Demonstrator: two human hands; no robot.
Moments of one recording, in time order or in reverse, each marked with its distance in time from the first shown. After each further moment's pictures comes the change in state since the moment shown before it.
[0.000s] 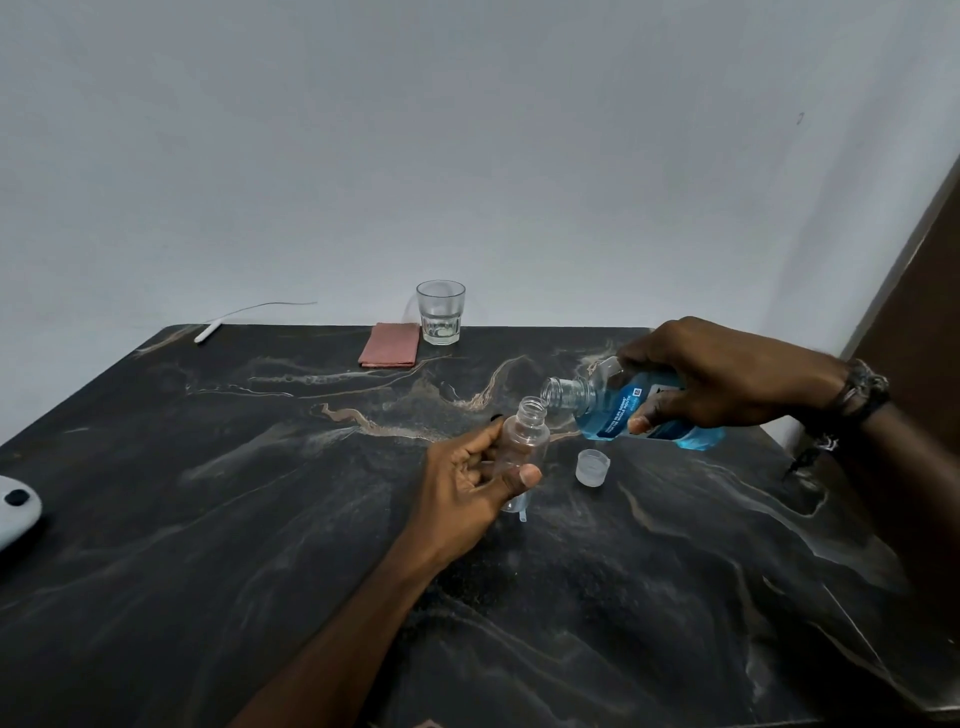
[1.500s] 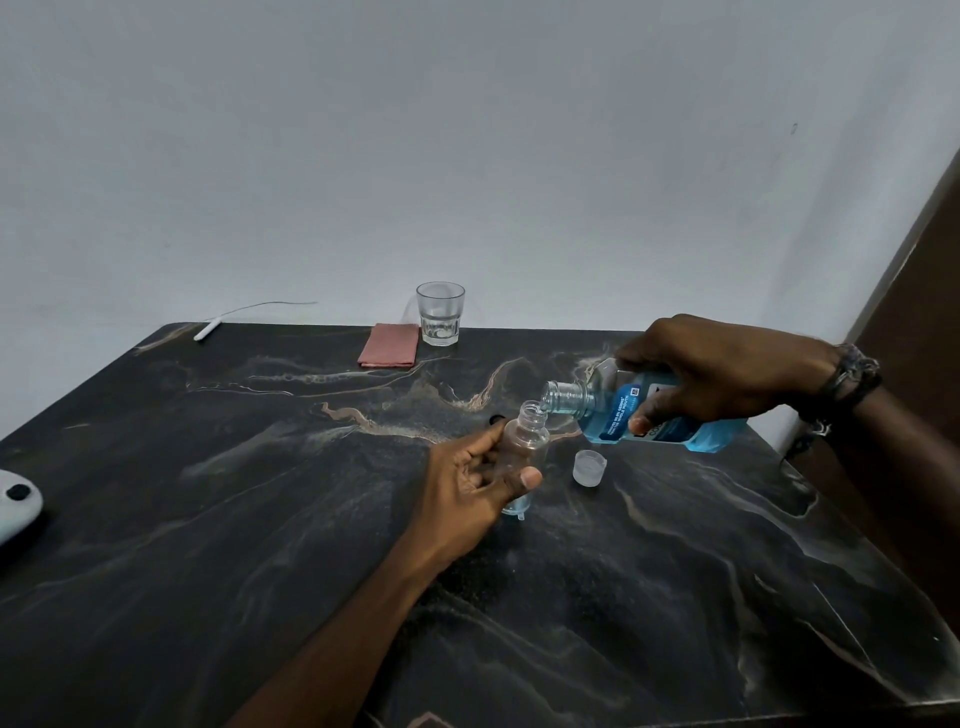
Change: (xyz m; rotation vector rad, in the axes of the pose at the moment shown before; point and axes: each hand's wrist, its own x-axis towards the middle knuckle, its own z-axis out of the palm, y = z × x) left_hand -0.003 0.001 0.002 0.018 0.017 0.016; right_hand 0.003 -0.012 -0.010 -0.007 -0.055 0.019
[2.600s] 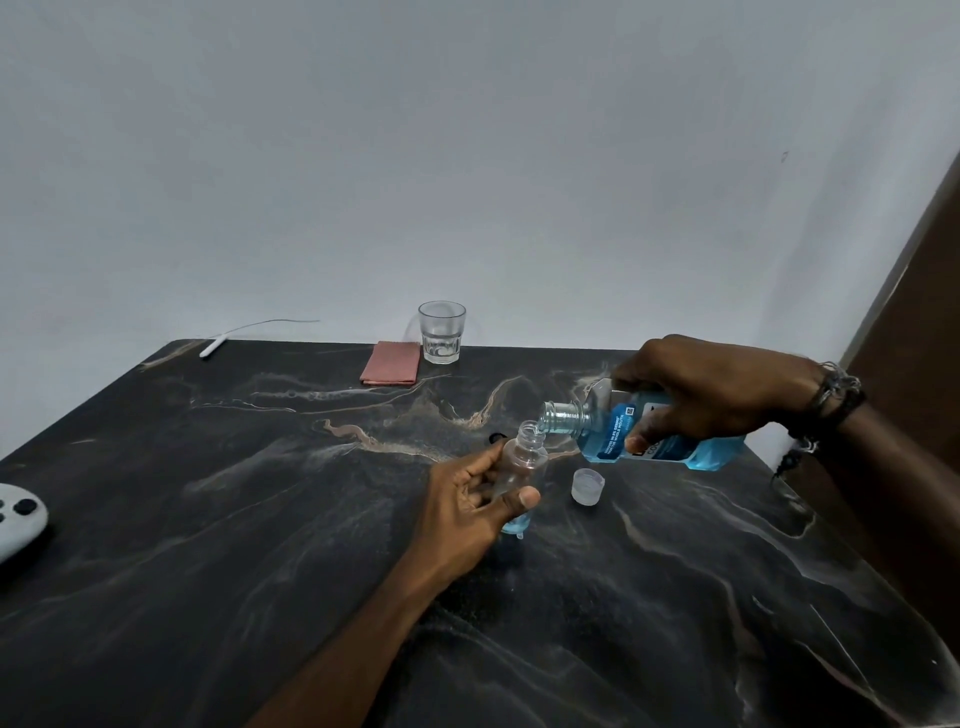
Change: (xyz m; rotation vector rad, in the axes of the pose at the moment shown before) left_hand -0.002 0.000 0.001 0.017 0.030 -0.019; right_hand 0.001 -0.005 -0.005 -0.099 -0.033 0.065
